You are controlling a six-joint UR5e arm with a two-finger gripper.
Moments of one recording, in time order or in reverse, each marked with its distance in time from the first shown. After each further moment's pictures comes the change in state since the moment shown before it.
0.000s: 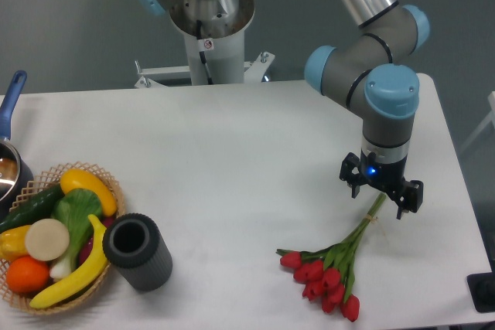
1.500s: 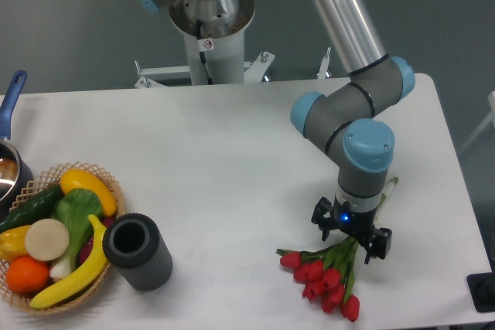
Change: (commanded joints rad) arm -0.101 -0.179 0.080 0.064 -0.074 -0.133
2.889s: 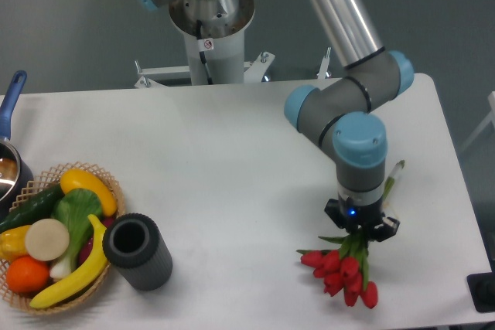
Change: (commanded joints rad) arm 0.031 0.109 0.025 -0.049 0.153 -0.113
